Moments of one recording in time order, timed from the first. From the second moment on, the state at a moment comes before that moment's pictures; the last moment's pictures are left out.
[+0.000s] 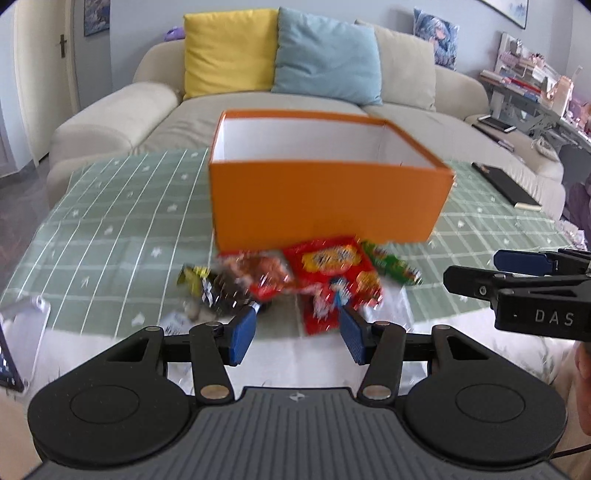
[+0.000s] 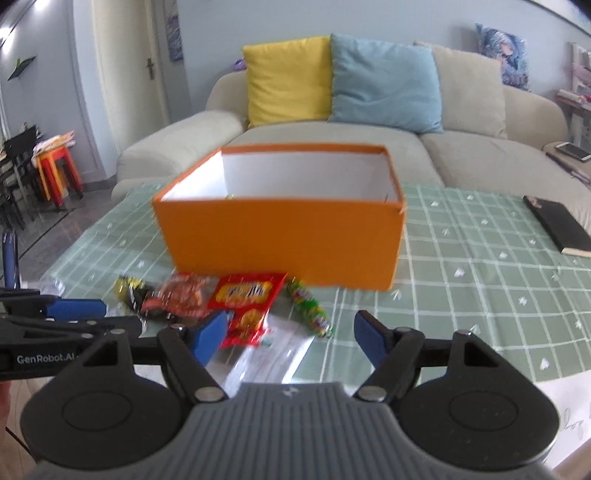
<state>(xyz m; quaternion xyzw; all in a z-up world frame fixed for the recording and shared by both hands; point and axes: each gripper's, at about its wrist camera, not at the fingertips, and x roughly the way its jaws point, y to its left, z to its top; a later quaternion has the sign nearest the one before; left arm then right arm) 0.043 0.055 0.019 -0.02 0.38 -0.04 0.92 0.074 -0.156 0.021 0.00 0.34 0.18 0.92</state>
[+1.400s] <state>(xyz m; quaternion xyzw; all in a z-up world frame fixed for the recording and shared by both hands) 0.122 0.127 -0.040 0.06 0.53 -0.05 0.84 0.134 -0.075 -0.042 -0.07 0.42 0.23 0.87</state>
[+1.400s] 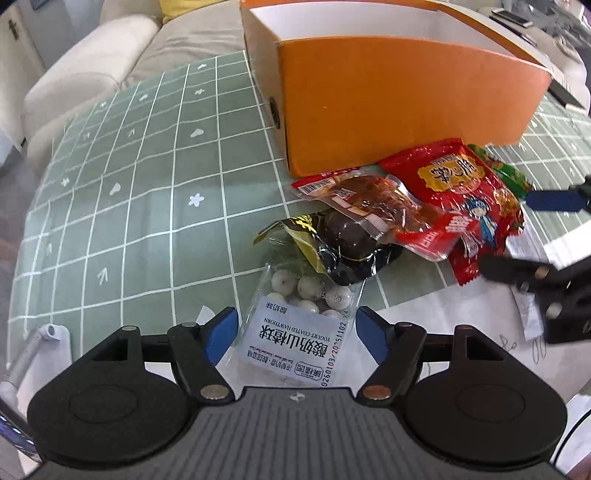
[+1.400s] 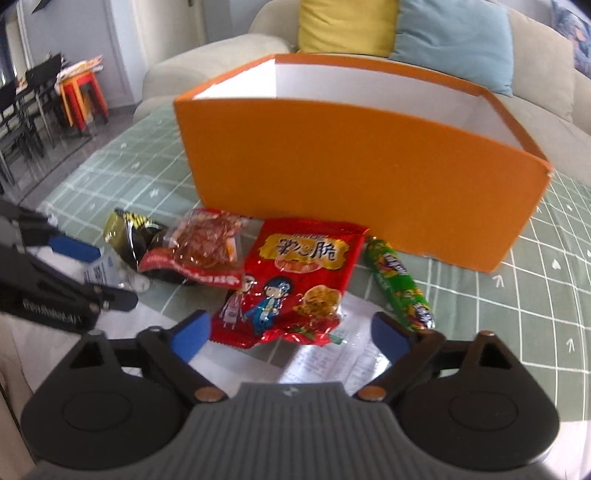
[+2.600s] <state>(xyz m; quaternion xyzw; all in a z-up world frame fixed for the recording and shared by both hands) 0.087 0.102 -0.028 -0.05 0.51 -0.07 0.85 0.125 -0.094 -0.020 -0.07 0.40 0.23 0.89</state>
